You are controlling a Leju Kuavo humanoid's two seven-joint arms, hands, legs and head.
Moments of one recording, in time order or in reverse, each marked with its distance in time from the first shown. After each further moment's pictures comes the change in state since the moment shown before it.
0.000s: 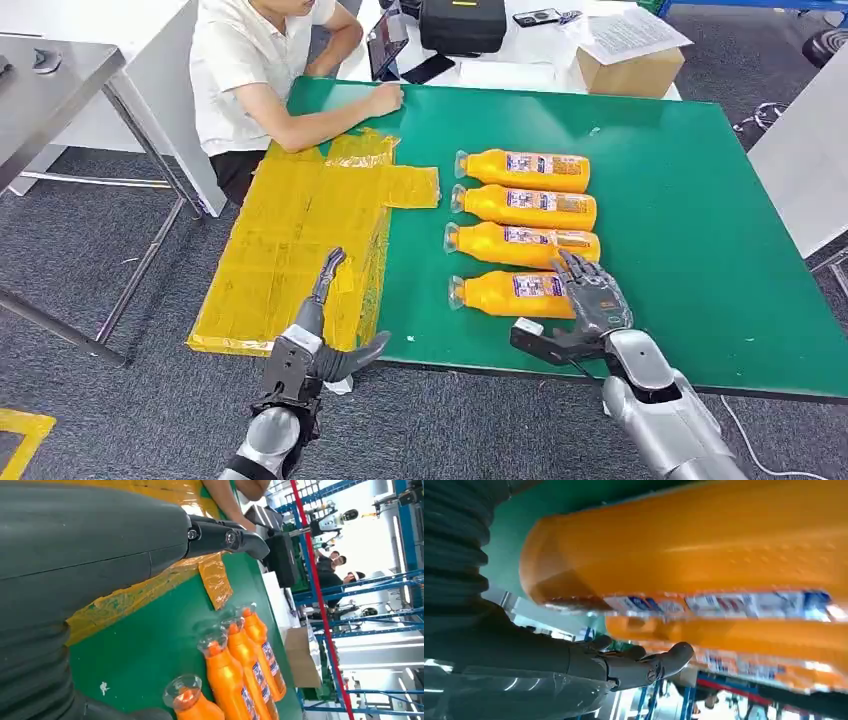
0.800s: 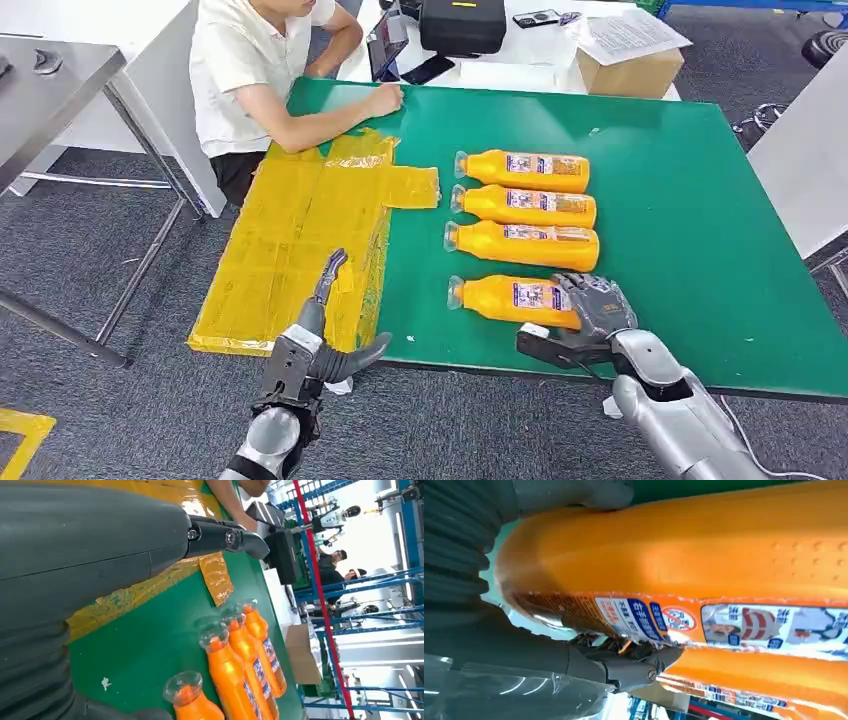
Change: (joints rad) left arm 0.000 0.000 0.000 0.001 0.005 -0.015 0.003; right arm -0.018 -0.058 0.084 -0.008 -0.132 0.101 -0.024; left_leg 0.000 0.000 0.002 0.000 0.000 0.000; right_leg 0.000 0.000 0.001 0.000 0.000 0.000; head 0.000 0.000
